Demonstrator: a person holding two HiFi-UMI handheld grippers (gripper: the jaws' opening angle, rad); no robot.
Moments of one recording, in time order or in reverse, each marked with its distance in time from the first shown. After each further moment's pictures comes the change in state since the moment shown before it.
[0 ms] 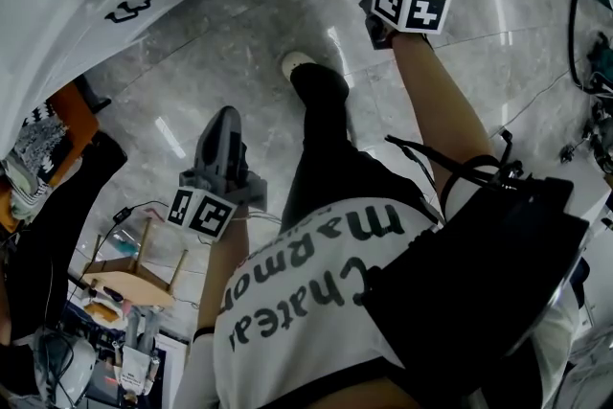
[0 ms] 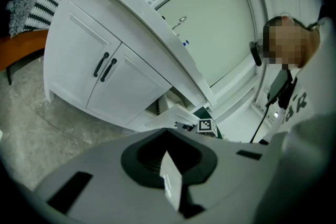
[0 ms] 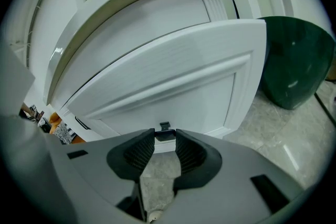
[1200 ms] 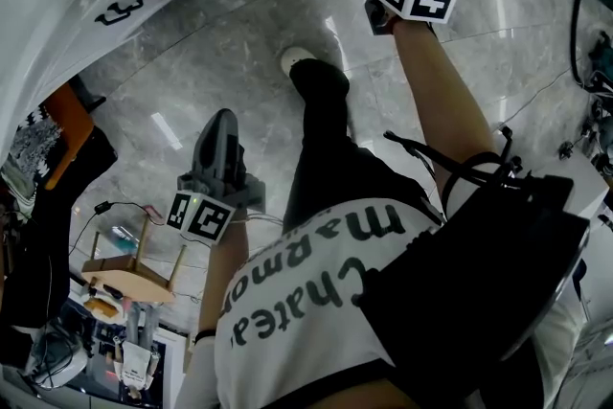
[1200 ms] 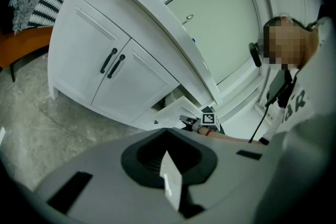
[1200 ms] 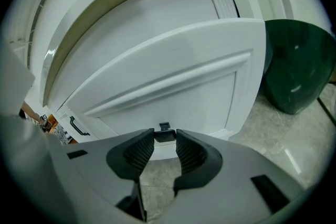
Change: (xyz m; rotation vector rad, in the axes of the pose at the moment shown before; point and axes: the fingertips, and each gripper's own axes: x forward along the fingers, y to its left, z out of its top) left arm 0.006 0.023 -0.007 -0.022 0.018 0.032; right arm 0.022 0.002 0.026 -0.013 -0.050 -0.003
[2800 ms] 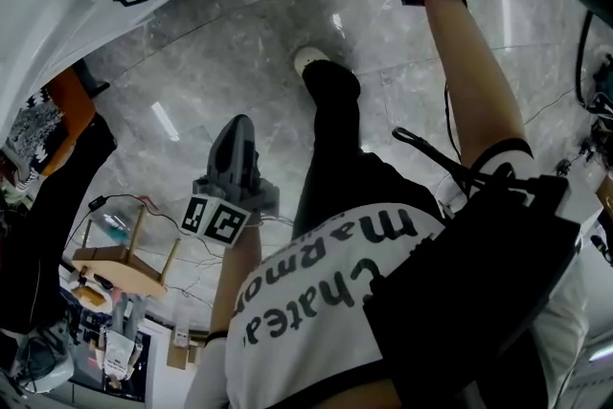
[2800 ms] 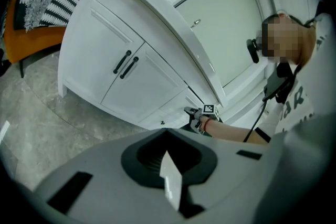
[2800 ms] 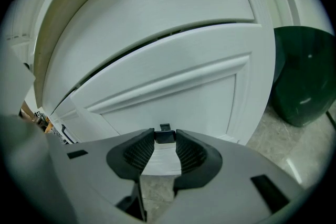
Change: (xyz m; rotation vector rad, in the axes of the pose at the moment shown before) left arm -0.017 0.029 -0.011 -0.039 -0.030 0.045; right arm 0.048 0.006 0.056 -0.047 -0.051 0.025
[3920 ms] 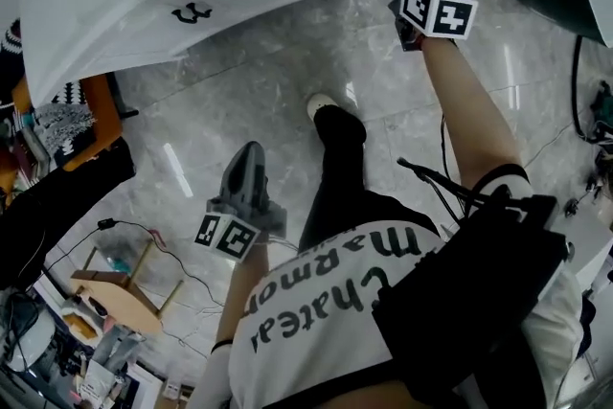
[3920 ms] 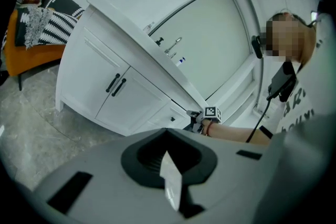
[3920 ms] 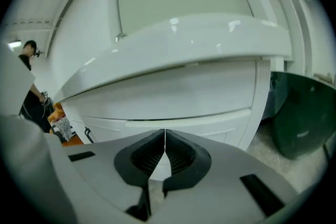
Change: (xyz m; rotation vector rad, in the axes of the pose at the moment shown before) left arm -0.066 -0.048 0.014 0.075 -0.140 -0.064; right arm -0.098 0.058 0.062 -0.188 -0.113 0.031
